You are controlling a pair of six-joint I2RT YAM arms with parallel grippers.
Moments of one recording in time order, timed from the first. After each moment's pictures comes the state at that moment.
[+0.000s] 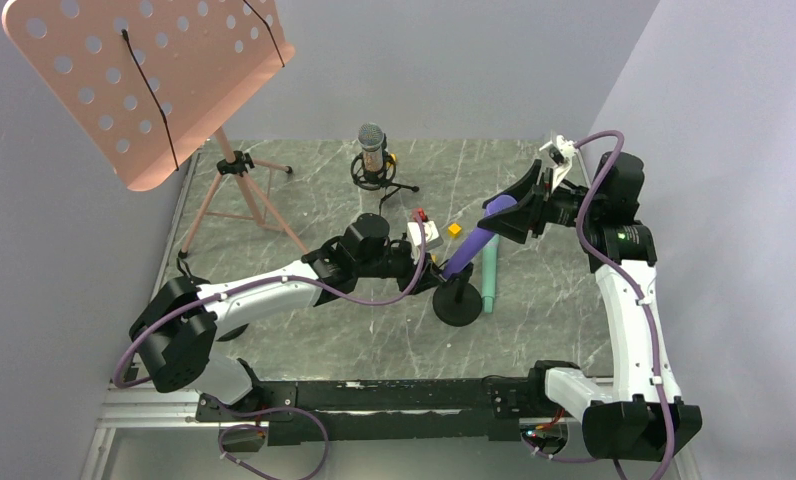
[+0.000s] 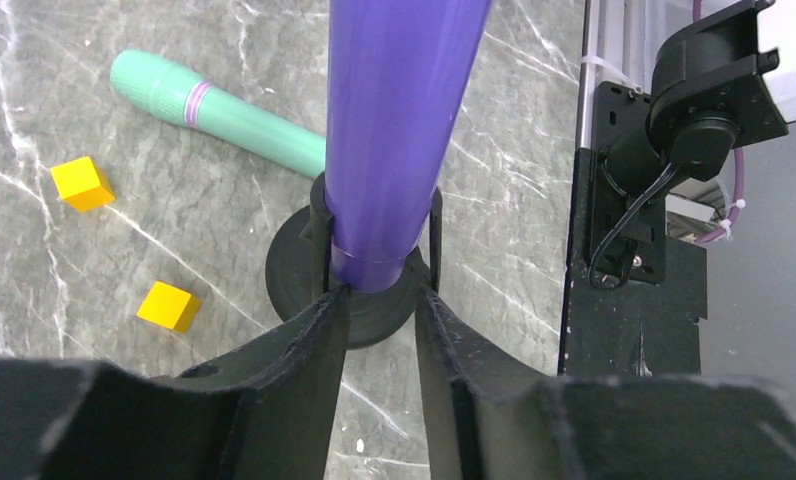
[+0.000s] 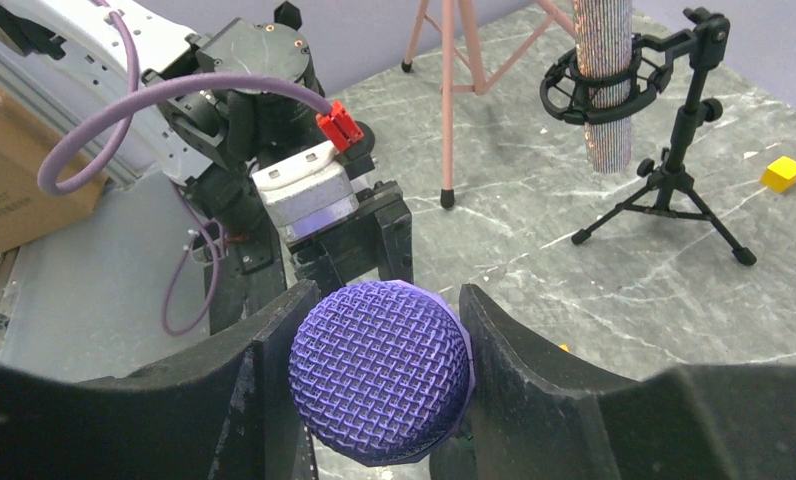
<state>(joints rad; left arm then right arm) -0.91 1.47 0.95 0.19 0.47 -0.01 -0.06 1.06 1.18 -0.45 -1.33 -0.05</state>
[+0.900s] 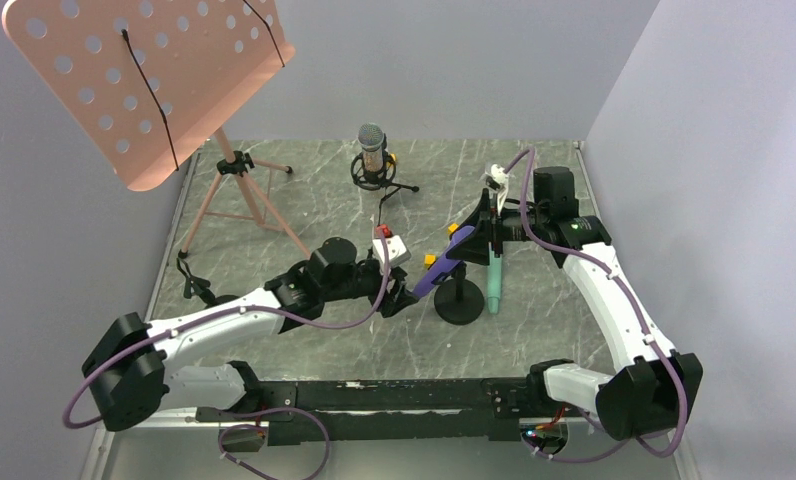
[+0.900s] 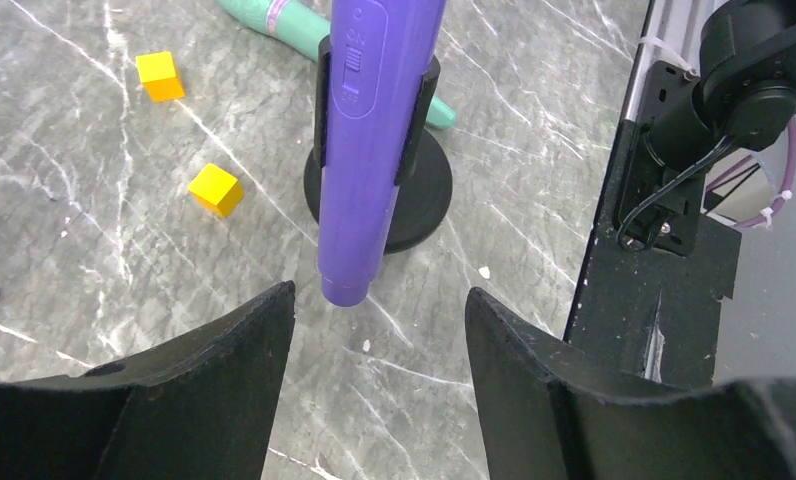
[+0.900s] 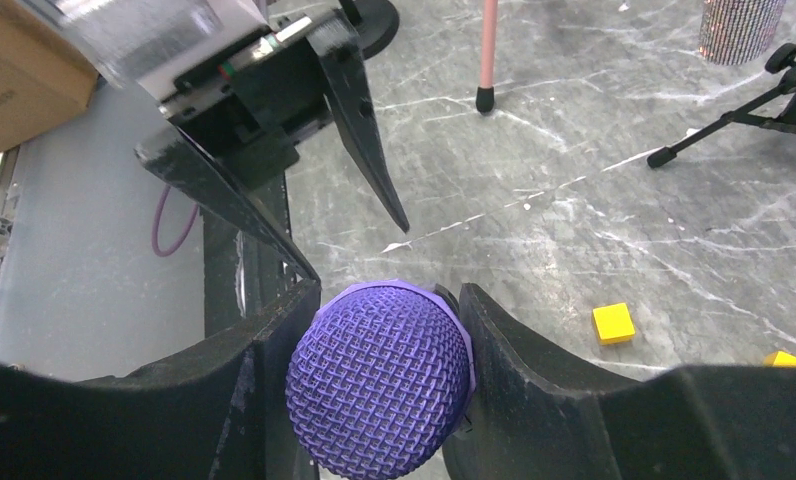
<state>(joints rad) -0.91 1.20 0.72 0.15 0.30 -0.05 0.18 1.17 1.07 -0.59 -1.15 -0.31</state>
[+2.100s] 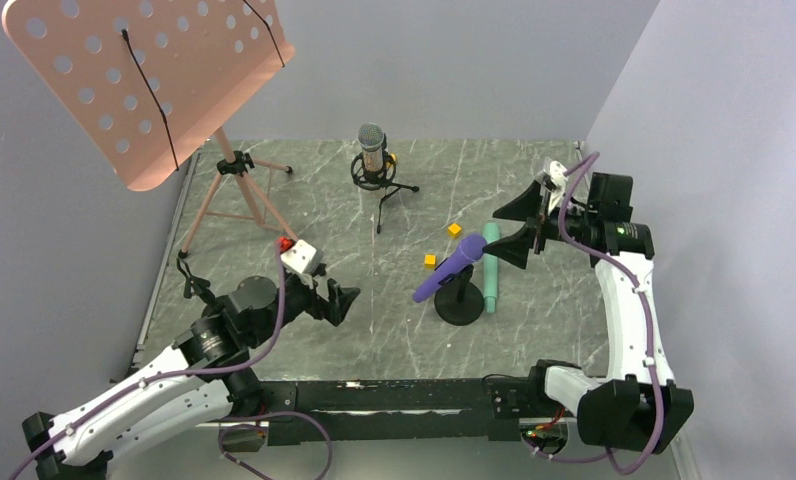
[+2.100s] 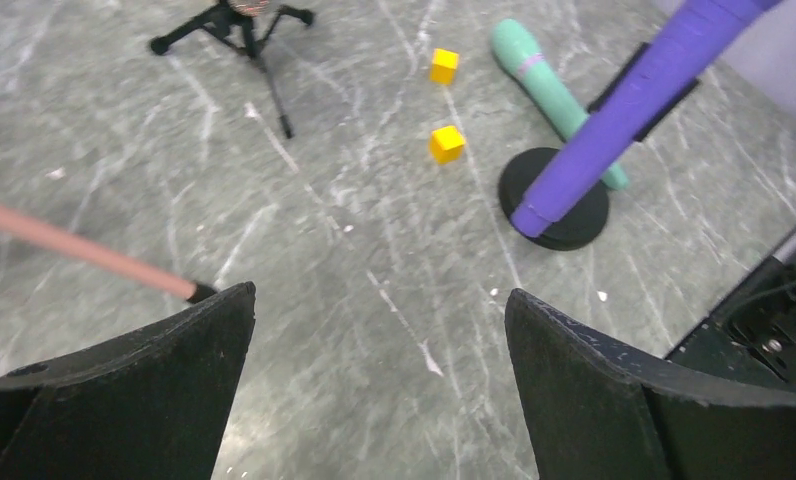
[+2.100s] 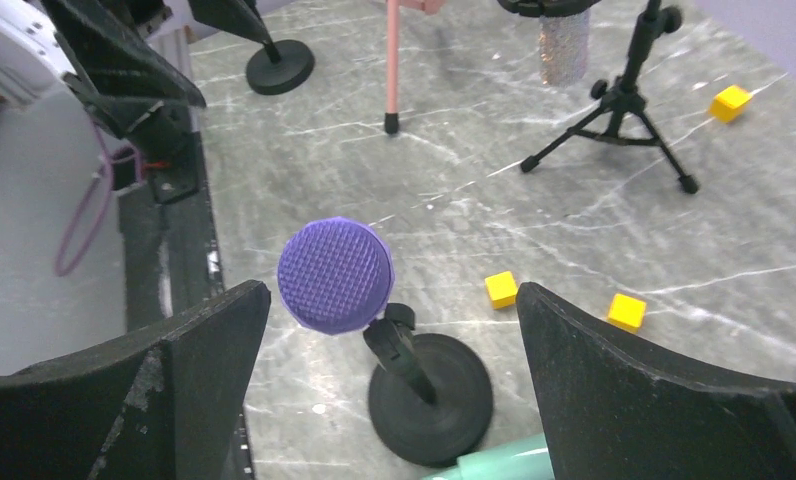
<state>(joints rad) -0.91 0.51 0.56 -0.26 -0.24 -0.23 -0.16 1.08 1.10 -0.80 -1.33 -0.64</state>
